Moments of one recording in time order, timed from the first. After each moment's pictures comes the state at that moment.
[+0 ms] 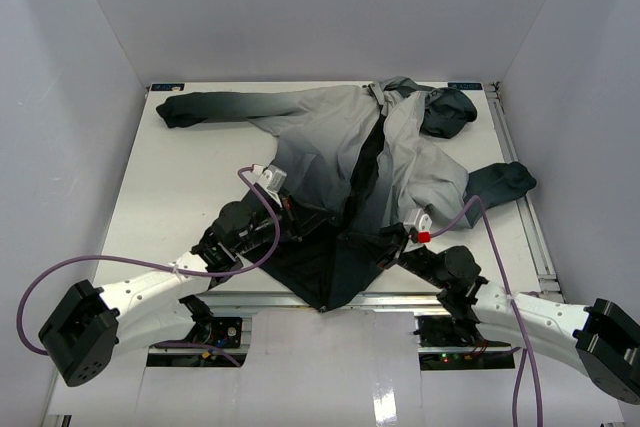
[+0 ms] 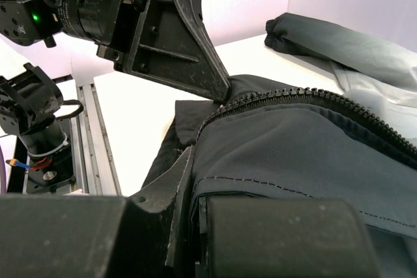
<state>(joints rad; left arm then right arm) -0.80 1.01 0.41 0.63 0.25 -0.62 0.96 0.77 0.06 1.00 -0.17 0.11</state>
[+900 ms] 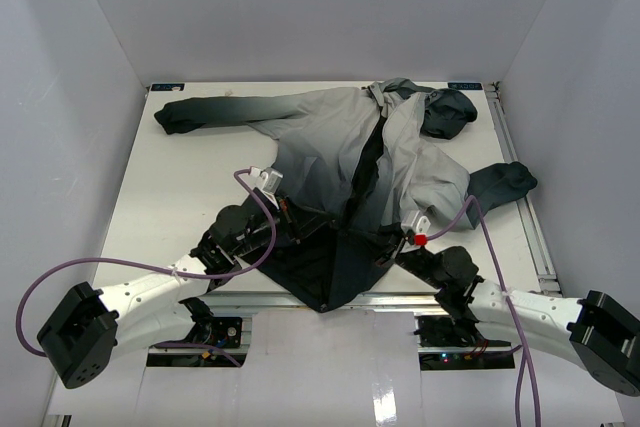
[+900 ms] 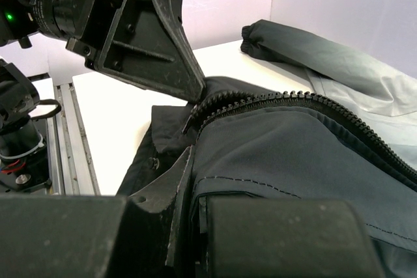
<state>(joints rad) -0.80 0.99 0.38 0.67 0.27 -0.71 0.98 0.82 0.06 1.06 -0.11 0.04</state>
